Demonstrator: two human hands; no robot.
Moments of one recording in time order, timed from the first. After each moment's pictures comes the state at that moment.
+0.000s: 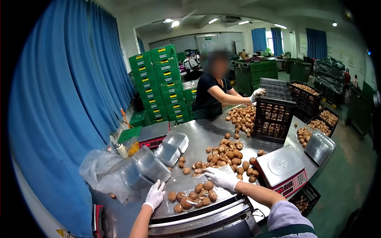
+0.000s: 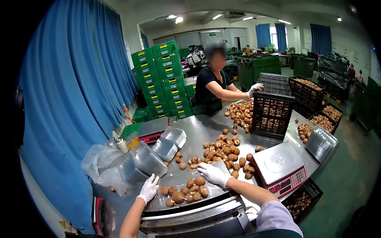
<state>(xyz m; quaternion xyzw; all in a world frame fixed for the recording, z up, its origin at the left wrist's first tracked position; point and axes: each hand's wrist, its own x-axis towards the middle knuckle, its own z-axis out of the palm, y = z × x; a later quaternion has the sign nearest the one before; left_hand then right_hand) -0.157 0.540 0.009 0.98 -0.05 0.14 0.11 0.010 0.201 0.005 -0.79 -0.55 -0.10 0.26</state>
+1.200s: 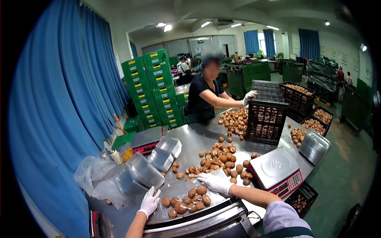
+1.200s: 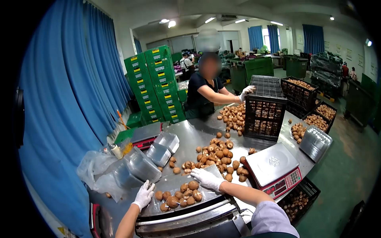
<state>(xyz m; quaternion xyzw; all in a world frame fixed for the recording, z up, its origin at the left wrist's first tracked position) -0.164 0.534 0.018 0.99 -0.06 0.11 0.09 0.001 0.198 0.016 -0.81 -0.53 -0.05 0.25</state>
